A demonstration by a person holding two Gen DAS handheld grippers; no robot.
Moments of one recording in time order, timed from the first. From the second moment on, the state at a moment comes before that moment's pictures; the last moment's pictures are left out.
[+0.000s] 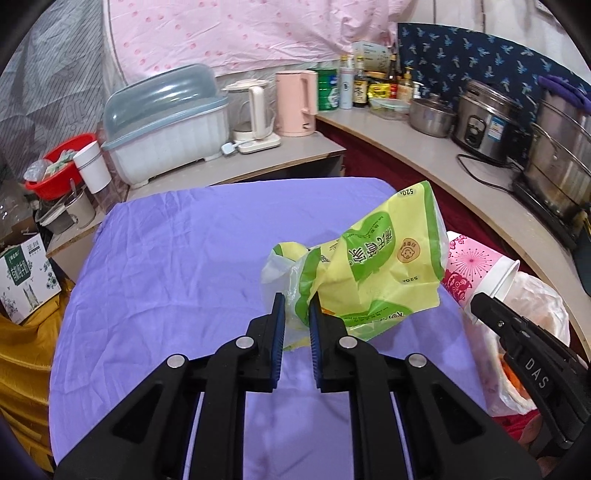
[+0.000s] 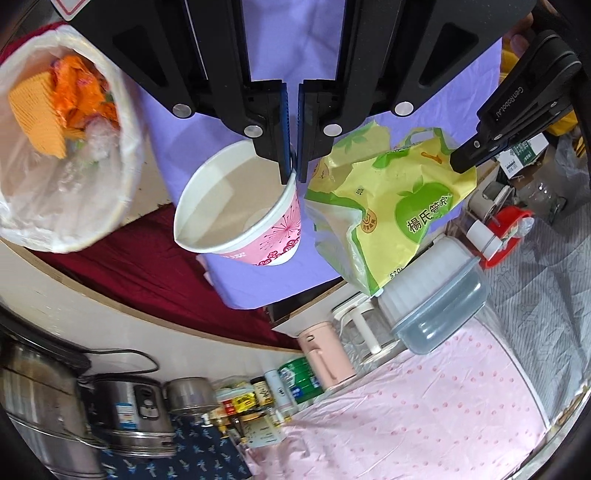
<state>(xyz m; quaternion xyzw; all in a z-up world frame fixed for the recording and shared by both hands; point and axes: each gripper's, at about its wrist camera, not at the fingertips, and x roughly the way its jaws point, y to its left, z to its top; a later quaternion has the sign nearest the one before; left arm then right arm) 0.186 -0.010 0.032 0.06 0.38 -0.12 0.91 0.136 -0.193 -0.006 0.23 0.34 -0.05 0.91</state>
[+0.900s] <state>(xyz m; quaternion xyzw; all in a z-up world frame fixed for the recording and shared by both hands) 0.088 -0.205 0.014 0.14 0.39 -0.25 0.88 -0.019 -0.361 -0.036 0.32 0.30 -0.18 0.88</state>
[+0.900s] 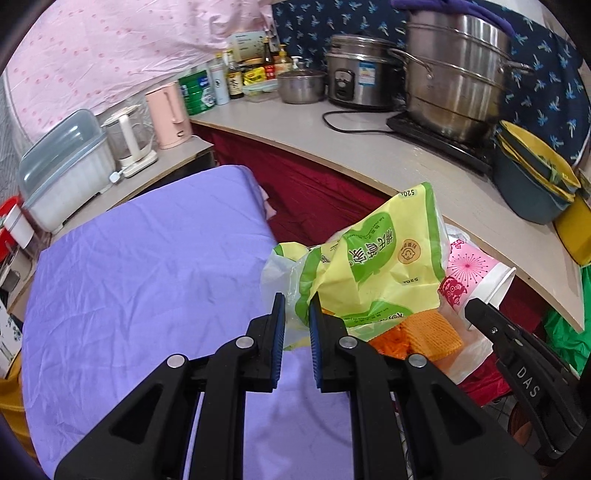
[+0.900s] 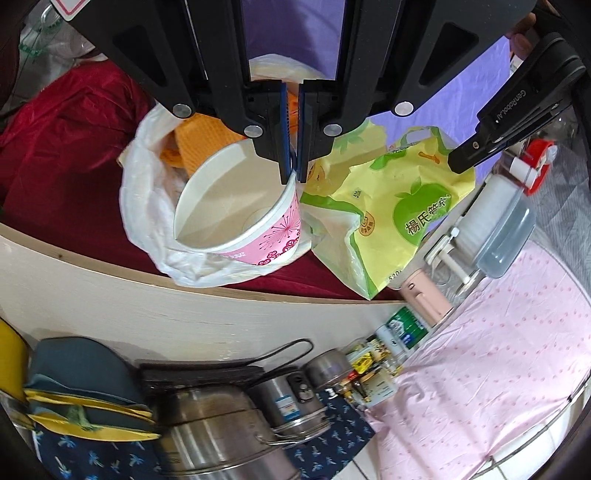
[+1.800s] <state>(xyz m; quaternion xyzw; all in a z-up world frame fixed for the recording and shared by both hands) 0.110 -0.213 -0.010 0.14 0.40 -0.22 0.88 0.015 -0.370 -0.055 0.32 0.32 -0.18 0.87</state>
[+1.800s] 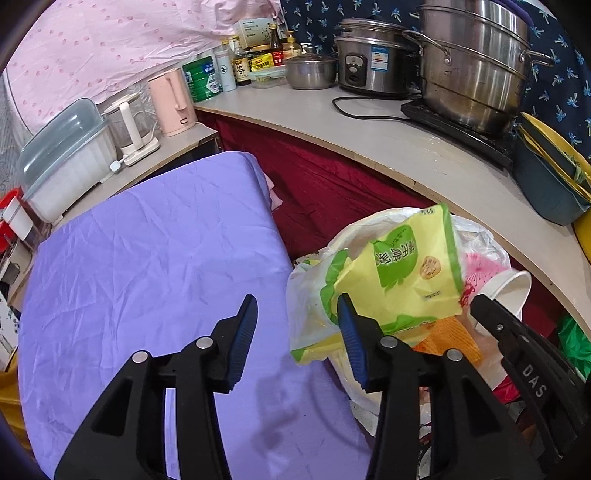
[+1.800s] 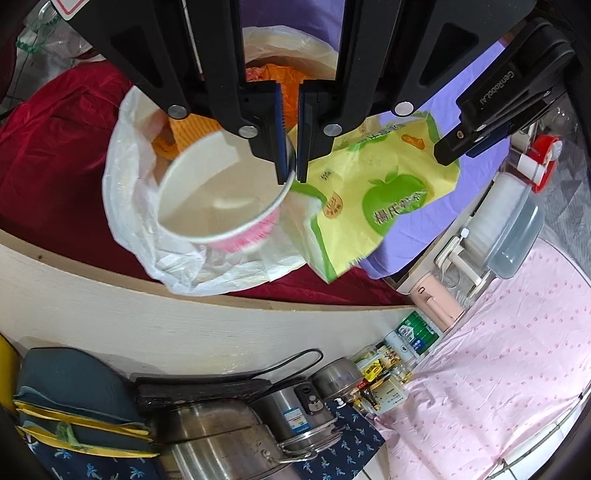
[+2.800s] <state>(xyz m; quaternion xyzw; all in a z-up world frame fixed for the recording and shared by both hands) 0.089 -0.208 0.001 0.14 0.39 -0.23 0.88 -0.027 -0.355 -0.034 0.30 0.30 -0.20 0.88</state>
